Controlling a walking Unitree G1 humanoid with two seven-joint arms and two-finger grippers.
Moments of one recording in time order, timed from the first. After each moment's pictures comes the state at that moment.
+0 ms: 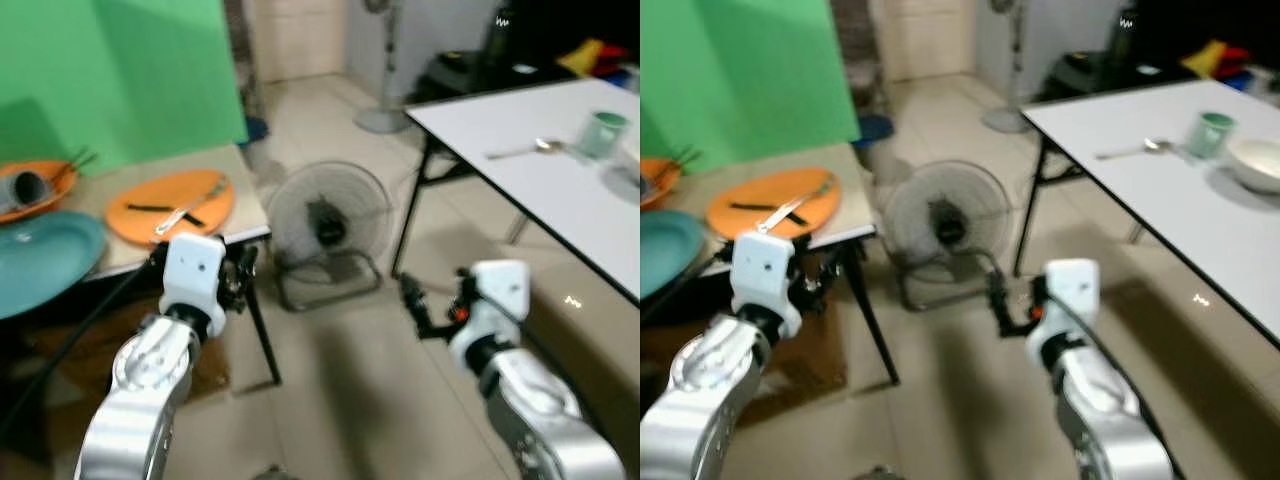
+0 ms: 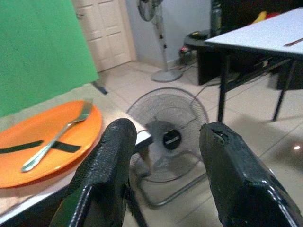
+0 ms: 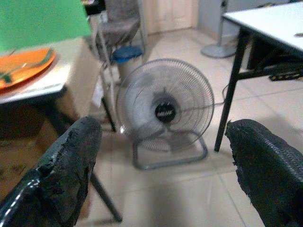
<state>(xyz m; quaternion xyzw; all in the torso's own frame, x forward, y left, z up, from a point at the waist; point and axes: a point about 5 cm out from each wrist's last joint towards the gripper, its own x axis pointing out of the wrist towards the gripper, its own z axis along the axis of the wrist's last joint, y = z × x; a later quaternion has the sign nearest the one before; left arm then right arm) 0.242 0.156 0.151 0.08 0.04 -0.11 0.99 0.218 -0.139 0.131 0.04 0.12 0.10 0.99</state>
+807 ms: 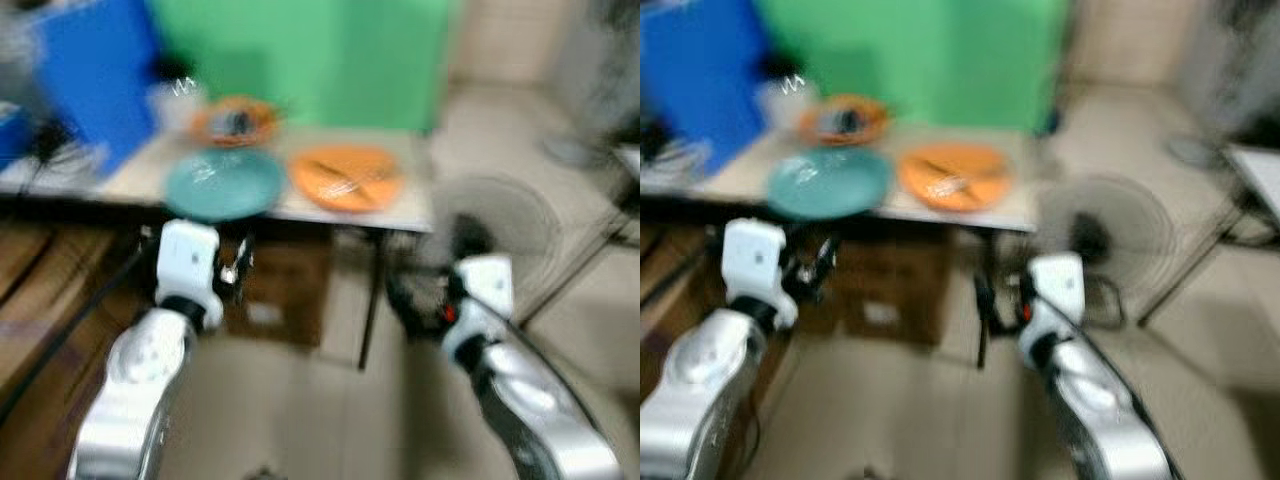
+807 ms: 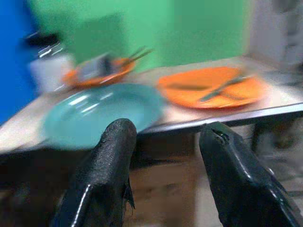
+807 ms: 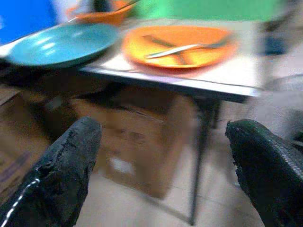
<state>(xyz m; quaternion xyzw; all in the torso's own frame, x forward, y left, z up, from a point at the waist) 0.242 0.165 0.154 0.08 0.03 -0.09 0.99 0.223 -0.123 0.132 0.04 0.12 0.16 0.98</state>
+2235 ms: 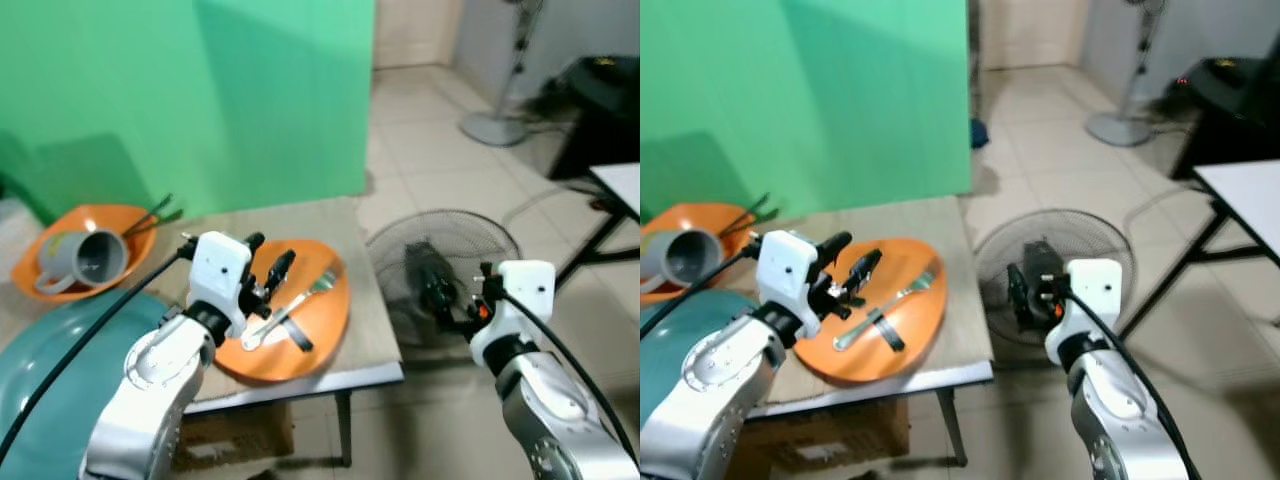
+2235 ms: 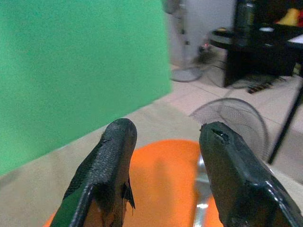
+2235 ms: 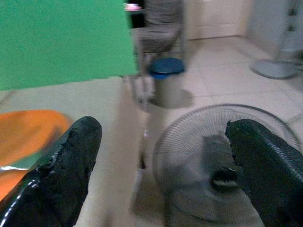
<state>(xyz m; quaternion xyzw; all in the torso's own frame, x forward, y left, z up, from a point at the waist) 0.238 0.140 0.153 0.06 0.02 -0.21 0.98 0.216 -0.150 0.138 0.04 0.09 0.08 0.99</state>
